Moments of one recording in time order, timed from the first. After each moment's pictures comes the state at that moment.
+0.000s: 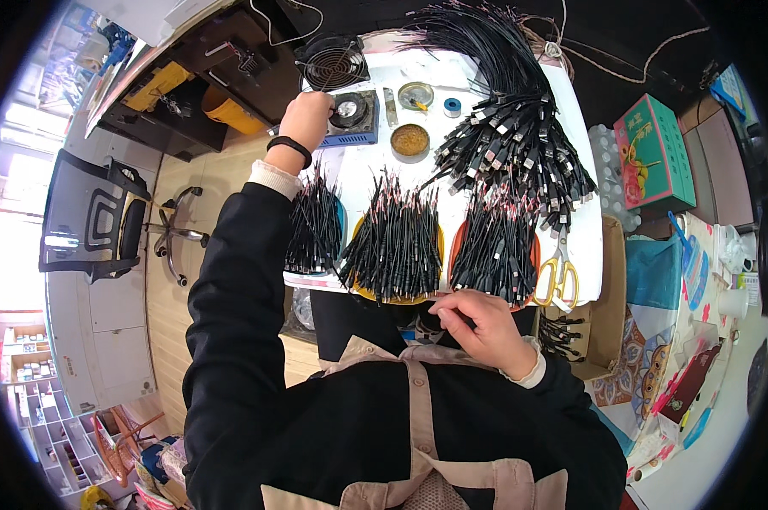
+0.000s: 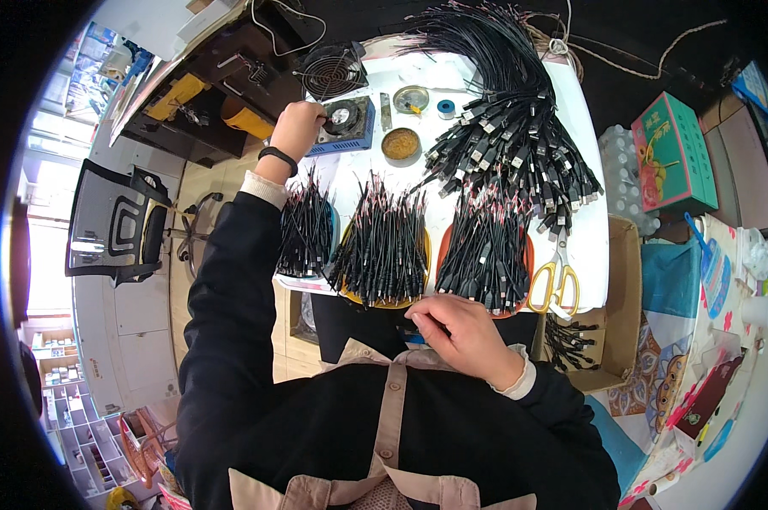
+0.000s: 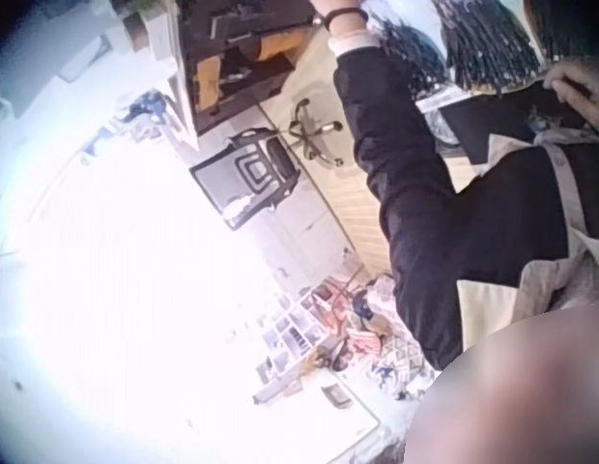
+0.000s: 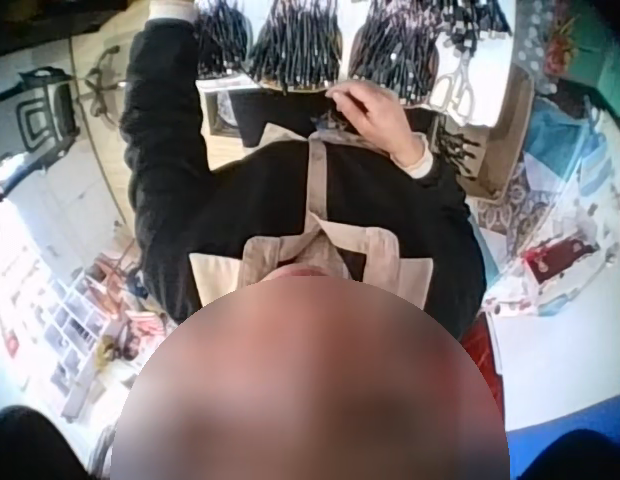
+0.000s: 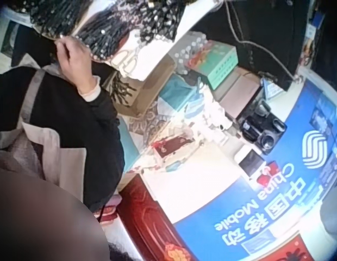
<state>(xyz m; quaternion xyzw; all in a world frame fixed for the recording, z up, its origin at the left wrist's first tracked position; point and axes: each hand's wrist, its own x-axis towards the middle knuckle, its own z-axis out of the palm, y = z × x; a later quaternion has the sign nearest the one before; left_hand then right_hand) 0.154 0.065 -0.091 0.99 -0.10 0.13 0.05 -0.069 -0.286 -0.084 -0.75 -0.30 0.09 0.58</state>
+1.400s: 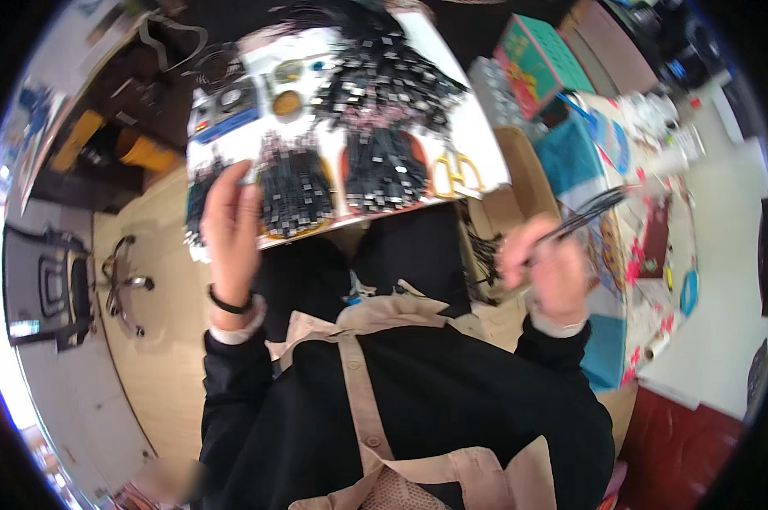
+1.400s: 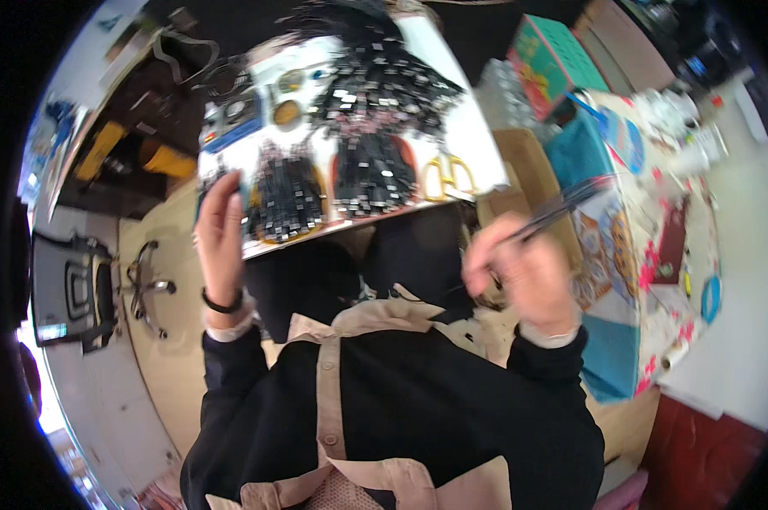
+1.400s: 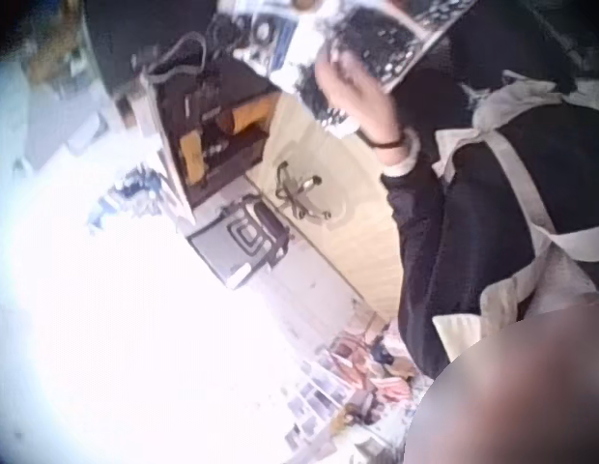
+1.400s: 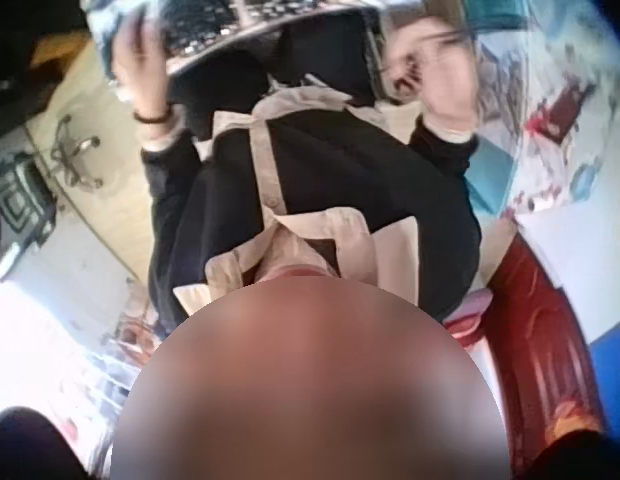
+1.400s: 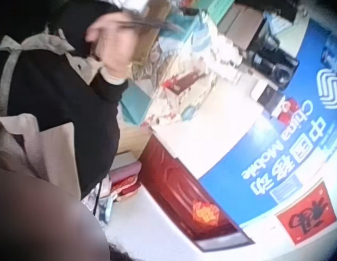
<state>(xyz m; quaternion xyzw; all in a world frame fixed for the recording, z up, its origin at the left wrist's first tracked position) -0.101 -0.065 -0.049 0.80 -0.04 0.15 0.58 -0.180 -0.422 -0.014 -0.64 -0.14 0.02 0.76</state>
